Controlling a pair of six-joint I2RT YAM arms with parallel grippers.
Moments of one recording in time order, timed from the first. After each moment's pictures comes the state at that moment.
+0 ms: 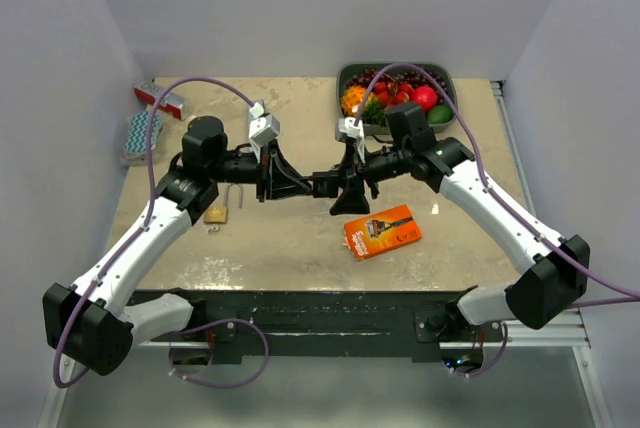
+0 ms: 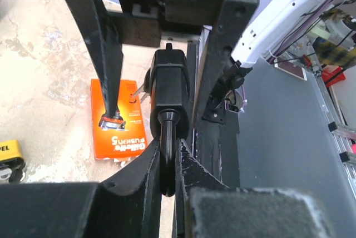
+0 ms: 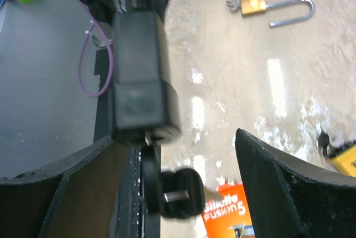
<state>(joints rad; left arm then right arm) -0.42 1.13 0.99 -0.06 1.10 -0.20 0.56 1.39 1.31 -0.64 -0.99 -0.33</state>
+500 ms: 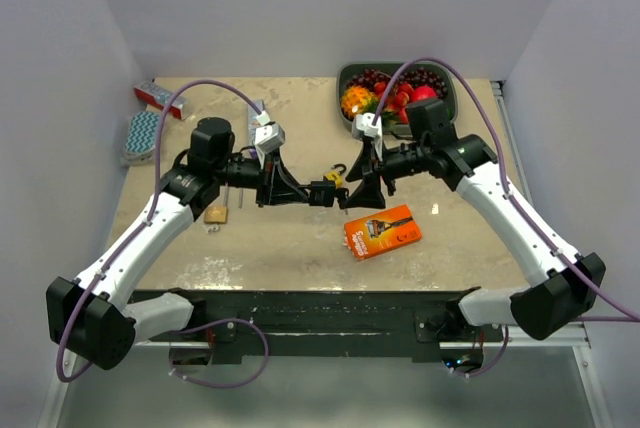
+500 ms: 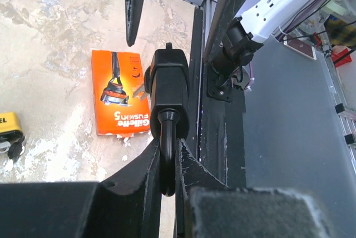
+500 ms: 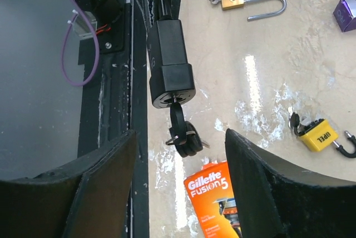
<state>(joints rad) -0.41 1.16 1.01 -0.27 1.09 -0.03 0.48 1.33 1.35 -0.80 -0.95 -0.46</state>
